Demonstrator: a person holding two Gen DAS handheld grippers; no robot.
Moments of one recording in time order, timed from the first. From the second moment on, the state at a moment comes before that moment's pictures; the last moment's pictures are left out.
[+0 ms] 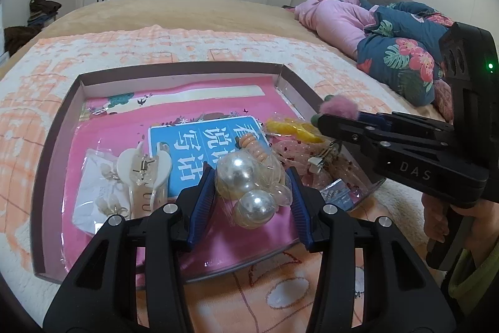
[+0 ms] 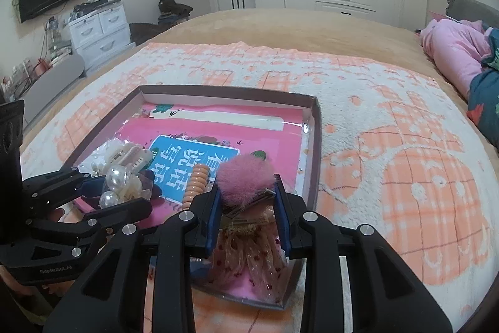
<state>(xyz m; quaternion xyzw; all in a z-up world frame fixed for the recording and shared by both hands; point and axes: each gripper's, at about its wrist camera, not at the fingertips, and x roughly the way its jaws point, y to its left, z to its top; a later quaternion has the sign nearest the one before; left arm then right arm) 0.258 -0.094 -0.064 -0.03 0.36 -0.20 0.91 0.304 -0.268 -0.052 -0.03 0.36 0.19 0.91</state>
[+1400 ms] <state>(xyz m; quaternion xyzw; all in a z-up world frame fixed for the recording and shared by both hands) 0.228 -0.056 -0.031 -0.05 0.32 -0.15 0.93 0.248 -0.276 -0.020 0.01 0.31 0.18 0.93</state>
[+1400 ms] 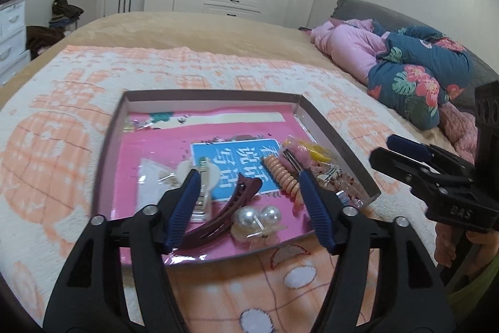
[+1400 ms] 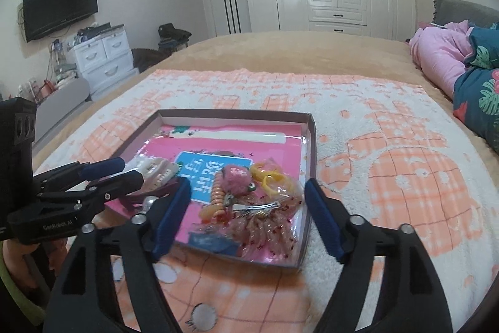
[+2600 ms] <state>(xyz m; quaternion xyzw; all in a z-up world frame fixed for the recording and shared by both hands) 0.129 -0.021 -0.002 -0.03 0.24 -0.08 0.97 0.139 -0.274 -0.015 0.00 0.21 0.11 0.97</state>
